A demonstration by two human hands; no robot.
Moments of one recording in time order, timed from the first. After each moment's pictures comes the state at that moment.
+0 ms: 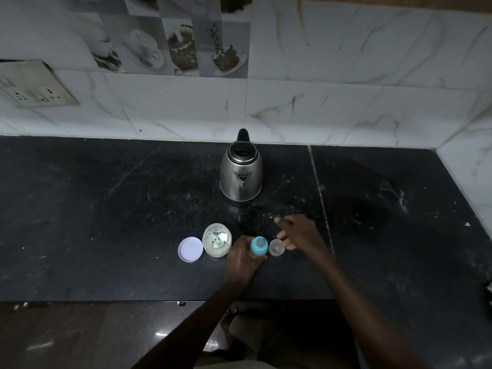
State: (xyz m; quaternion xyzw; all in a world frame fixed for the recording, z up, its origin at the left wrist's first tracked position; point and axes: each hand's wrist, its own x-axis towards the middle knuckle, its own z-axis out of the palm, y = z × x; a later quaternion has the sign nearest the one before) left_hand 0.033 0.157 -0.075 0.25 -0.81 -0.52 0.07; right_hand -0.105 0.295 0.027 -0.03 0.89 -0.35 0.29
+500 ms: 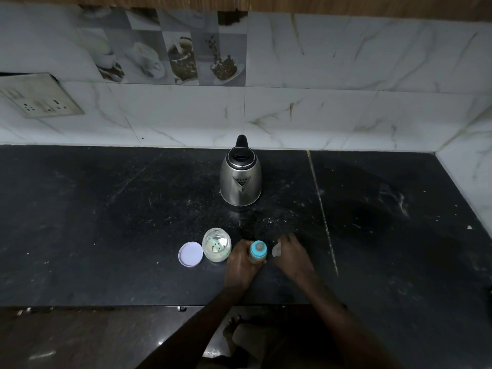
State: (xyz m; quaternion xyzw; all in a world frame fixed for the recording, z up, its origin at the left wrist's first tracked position) left_hand 0.033 0.160 -0.074 0.25 -0.83 -0.49 0.08; right_hand -0.060 0.305 -0.021 -0.20 0.95 -0.13 0.19
